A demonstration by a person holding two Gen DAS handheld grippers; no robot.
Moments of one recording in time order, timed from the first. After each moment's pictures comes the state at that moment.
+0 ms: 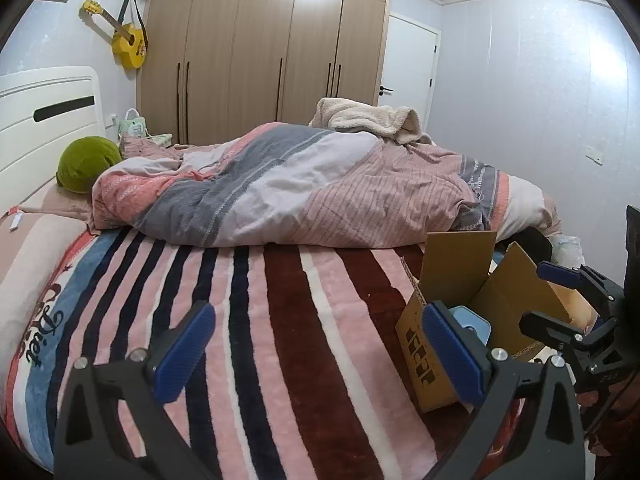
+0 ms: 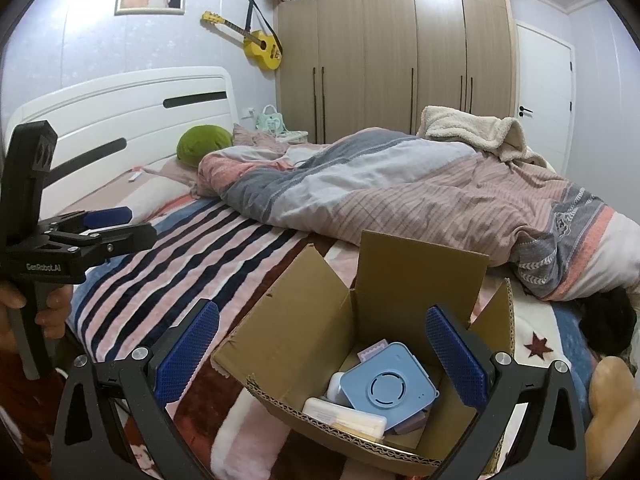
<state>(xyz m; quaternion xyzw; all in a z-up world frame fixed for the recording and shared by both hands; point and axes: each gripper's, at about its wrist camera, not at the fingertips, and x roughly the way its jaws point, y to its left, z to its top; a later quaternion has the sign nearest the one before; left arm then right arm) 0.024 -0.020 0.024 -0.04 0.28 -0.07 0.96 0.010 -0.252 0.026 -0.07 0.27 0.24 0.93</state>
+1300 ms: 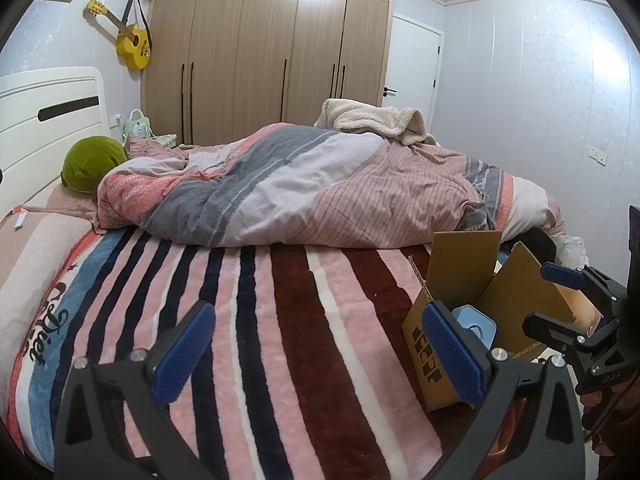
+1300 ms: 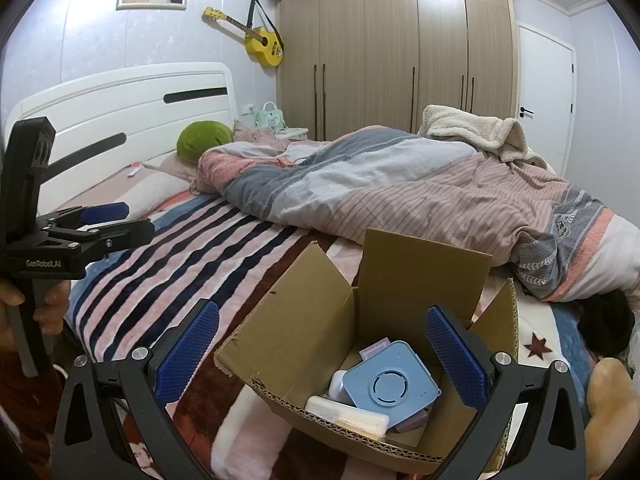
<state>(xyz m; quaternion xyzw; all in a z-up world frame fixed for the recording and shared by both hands) 0.023 -0.011 0.024 -0.04 0.28 -0.06 0.96 0.006 -0.248 0.023 -0.07 0.27 0.24 0.93</state>
